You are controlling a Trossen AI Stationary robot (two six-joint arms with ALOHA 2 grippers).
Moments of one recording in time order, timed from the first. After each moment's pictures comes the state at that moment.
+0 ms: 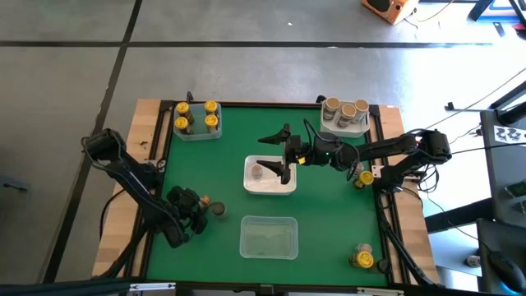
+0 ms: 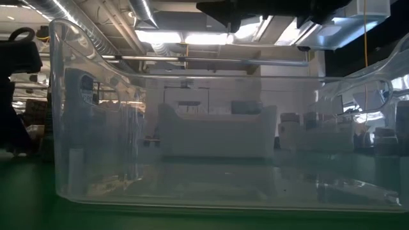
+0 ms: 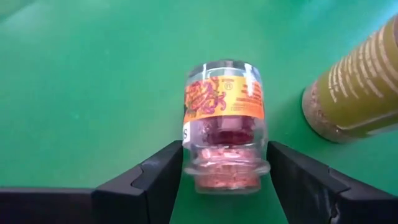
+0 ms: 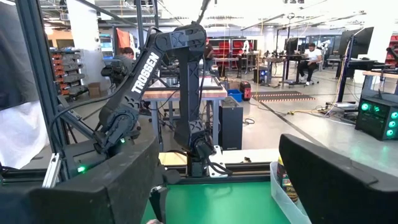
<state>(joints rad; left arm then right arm) -0.89 1.52 0.59 -0.63 -0.70 -1.73 -0.01 1.53 0.92 0.73 -0.01 0.02</state>
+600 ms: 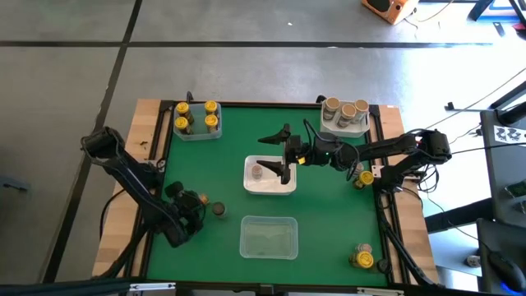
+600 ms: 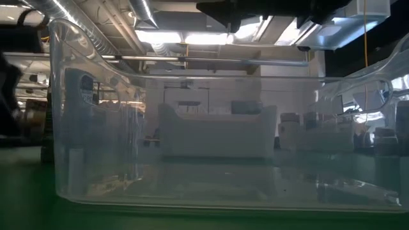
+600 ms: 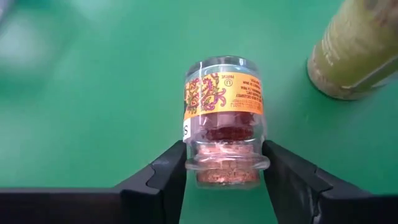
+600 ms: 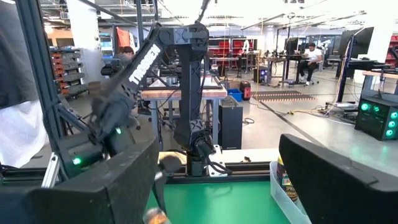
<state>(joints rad) -0.87 1.49 0.69 -0.85 -0.61 -1.45 -0.01 1.53 0.92 0.73 -0.01 0.01</state>
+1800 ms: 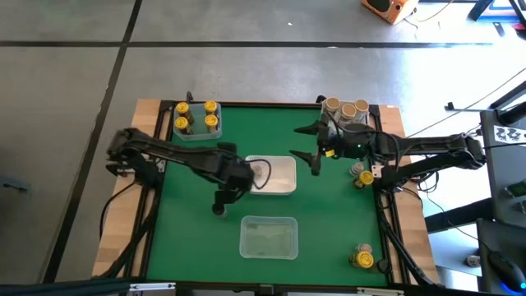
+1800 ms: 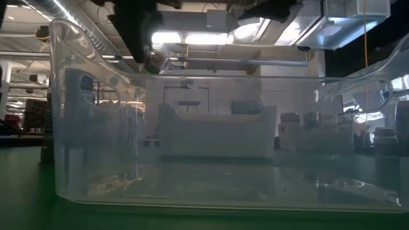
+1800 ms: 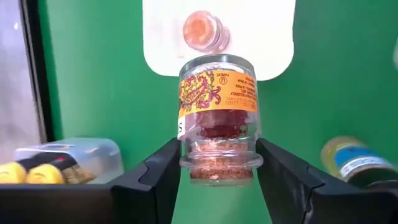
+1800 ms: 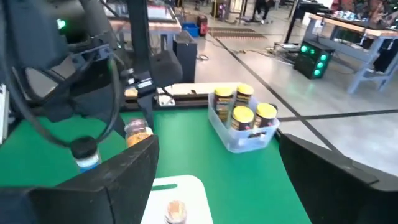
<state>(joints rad) -0.19 1.71 1.55 -1.31 -0.37 -0.19 -0.01 1.10 0.92 -0.01 0.19 -0.04</state>
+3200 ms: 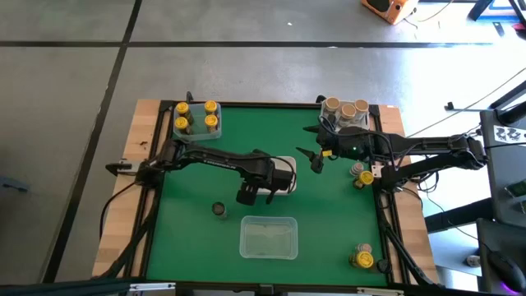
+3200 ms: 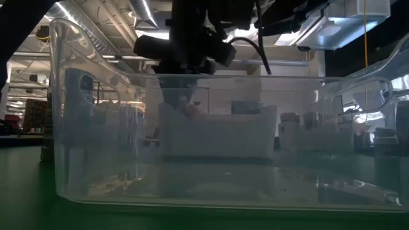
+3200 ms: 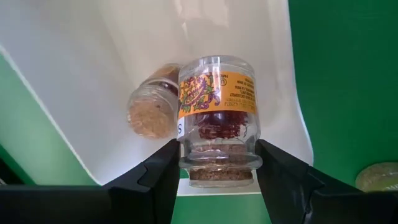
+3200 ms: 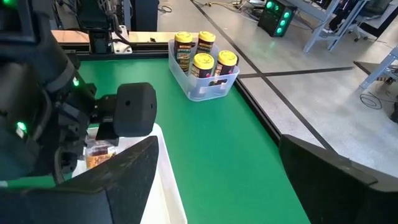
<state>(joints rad) -0.08 2.19 1.92 -1.40 -0.25 0.17 -0.01 1.07 0.92 -0.24 0.36 -0.03</state>
